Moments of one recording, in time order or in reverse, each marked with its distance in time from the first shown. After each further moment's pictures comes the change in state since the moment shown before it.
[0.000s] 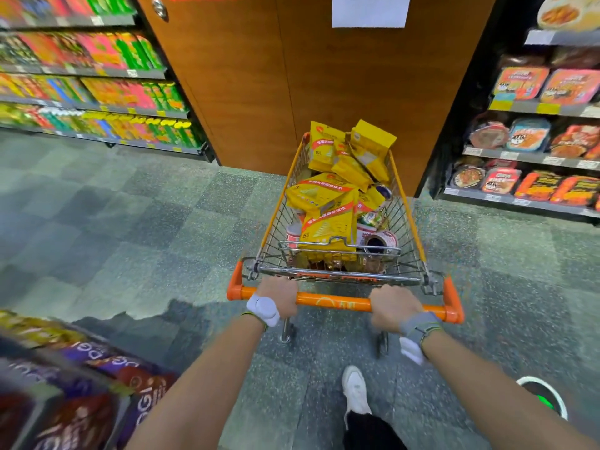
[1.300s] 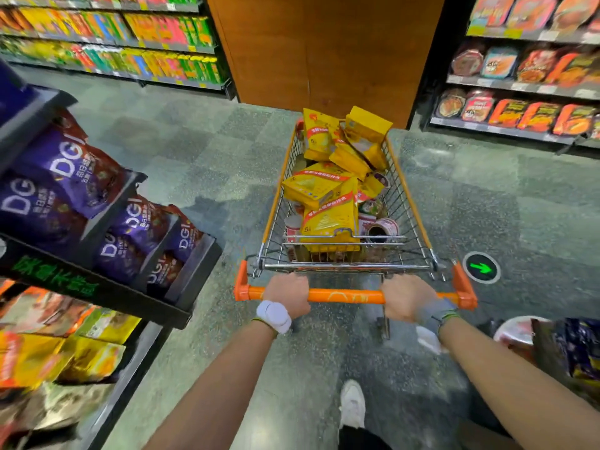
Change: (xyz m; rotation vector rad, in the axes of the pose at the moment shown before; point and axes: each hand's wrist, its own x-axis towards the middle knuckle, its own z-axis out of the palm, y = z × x) left_hand -0.544 0.330 0.225 -0.104 0.001 -0.105; right_hand -0.532 -0.113 0.315 -0.133 -0.013 -0.136
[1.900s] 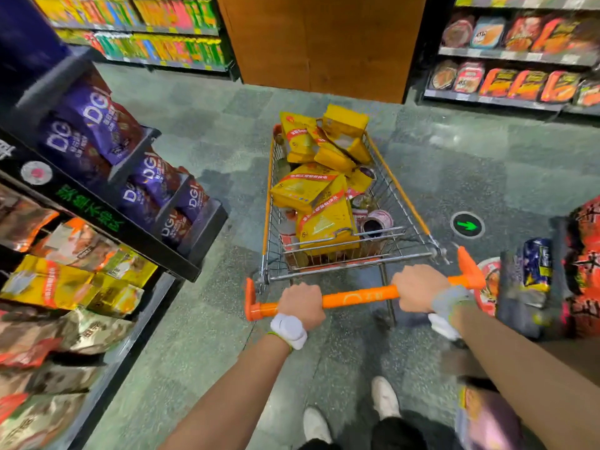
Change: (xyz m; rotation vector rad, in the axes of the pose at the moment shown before) left_hand -0.216 0.148 0.093 -0.164 -0.104 -0.113; right_hand -0.202 -0.038 0.121 -0.107 -0.050 -0.044
